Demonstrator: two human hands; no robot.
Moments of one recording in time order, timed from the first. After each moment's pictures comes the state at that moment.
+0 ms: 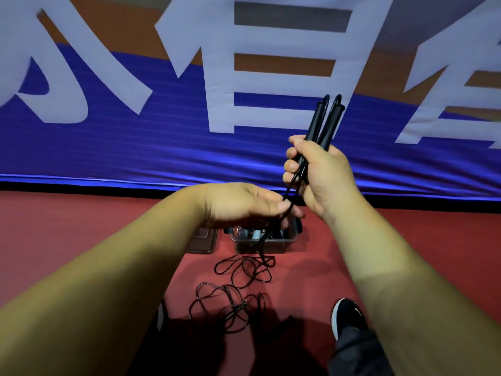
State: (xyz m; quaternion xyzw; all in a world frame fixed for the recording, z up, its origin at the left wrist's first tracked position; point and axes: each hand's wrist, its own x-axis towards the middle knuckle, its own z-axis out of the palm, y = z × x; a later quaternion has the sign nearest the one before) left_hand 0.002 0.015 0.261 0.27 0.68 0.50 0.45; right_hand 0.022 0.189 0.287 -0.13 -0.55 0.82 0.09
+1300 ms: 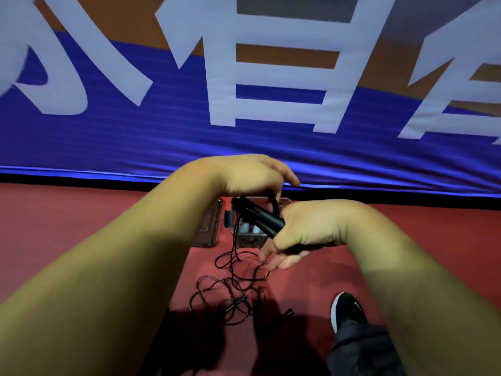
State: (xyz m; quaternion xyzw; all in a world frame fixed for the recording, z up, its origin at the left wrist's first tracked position) left_hand -0.020 0.036 0.289 0.26 0.83 0.37 0.33; right_hand 0.063 0.195 0.260 -0.02 -0.75 0.46 -0.47
